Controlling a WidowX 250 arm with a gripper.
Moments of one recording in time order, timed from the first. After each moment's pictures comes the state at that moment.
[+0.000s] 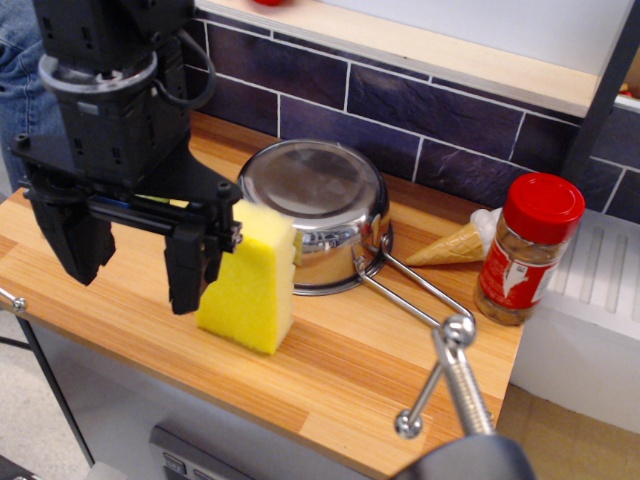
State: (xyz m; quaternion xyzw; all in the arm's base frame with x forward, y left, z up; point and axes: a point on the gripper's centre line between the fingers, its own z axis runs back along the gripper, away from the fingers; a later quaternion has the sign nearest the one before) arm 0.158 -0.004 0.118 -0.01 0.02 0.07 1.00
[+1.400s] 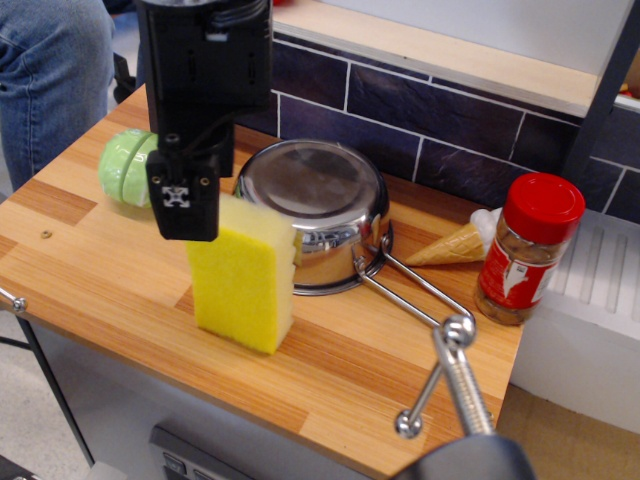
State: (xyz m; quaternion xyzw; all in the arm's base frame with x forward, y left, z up) arm 0.210 -0.005 0.128 -0.02 0.01 -0.55 0.84
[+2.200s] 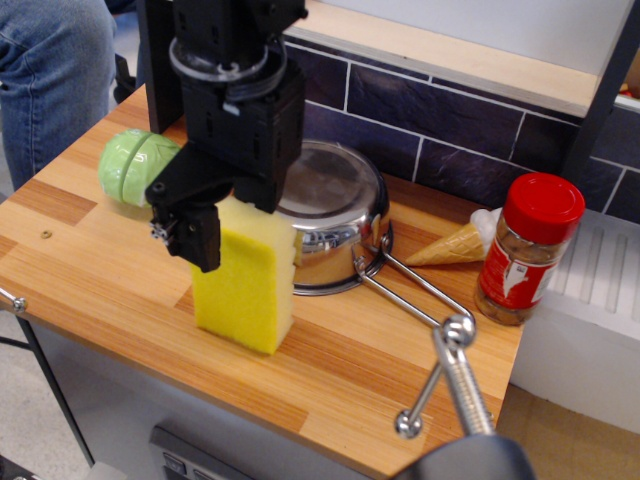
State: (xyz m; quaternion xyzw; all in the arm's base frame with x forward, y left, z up) arm 0.217 -0.015 0.101 0.02 0.00 -0.73 0.68
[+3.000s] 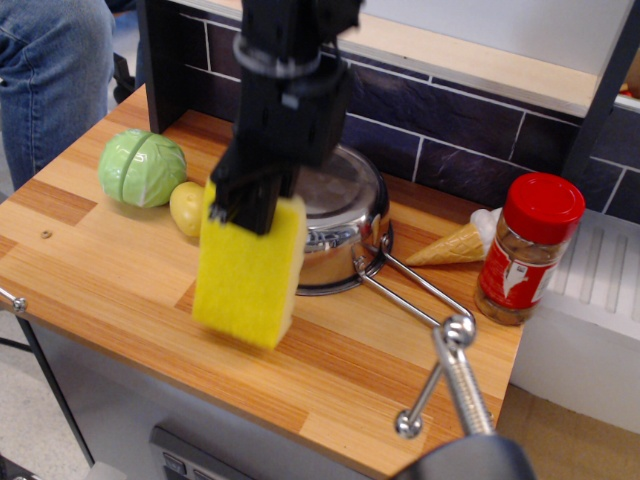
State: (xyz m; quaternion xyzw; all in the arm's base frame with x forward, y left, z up) arm 0.245 -0.017 0.099 0.02 0.04 -0.67 0.74
